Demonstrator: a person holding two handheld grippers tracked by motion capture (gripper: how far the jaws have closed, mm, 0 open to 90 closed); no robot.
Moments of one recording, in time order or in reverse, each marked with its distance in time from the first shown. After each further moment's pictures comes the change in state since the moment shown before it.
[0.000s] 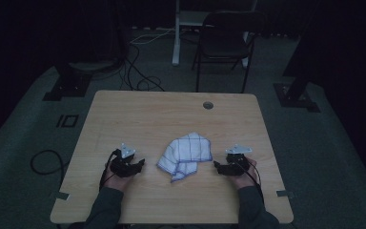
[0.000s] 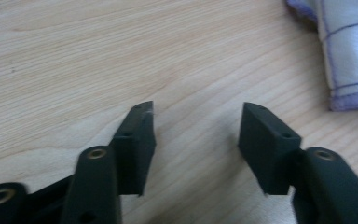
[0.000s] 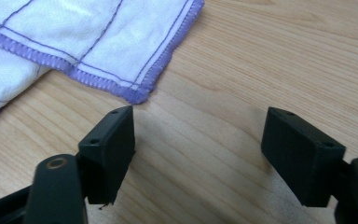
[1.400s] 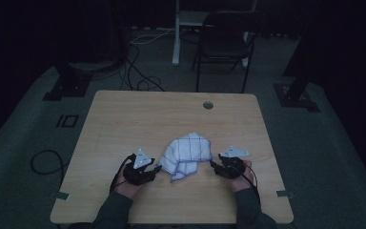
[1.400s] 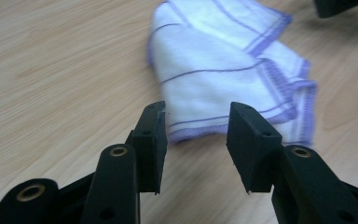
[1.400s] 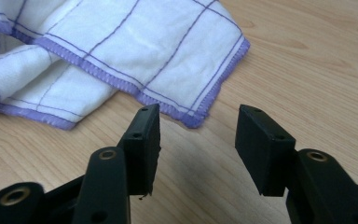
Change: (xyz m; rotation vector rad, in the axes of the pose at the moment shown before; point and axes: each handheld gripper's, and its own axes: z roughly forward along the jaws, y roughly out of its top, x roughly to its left) left arm -0.063 0.018 -0.026 -0.101 -0.200 0.195; right arm 0.026 0.008 -0.015 -0.079 0.049 -0.075
